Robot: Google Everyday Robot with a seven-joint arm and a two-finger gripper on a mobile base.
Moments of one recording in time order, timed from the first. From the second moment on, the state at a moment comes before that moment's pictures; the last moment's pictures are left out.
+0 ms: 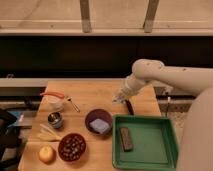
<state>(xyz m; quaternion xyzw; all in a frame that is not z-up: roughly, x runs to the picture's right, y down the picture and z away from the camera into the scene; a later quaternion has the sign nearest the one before) 0.083 0.035 0.786 -0.29 0.08 0.77 0.56</state>
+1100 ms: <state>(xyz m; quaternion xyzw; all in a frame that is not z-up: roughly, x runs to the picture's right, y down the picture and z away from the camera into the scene) 0.005 0.005 0.878 -0.33 0.08 0.73 0.59</state>
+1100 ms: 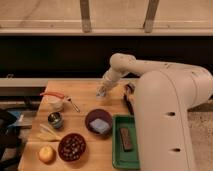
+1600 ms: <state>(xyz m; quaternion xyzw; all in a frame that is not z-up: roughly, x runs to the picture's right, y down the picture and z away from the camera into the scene) 0.006 0.006 0.879 -0.33 0.08 0.73 0.59</state>
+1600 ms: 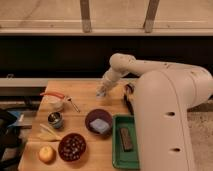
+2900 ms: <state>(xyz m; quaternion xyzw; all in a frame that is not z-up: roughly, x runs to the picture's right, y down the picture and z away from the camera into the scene) 0.006 0.006 0.879 -0.33 0.08 0.73 0.59</state>
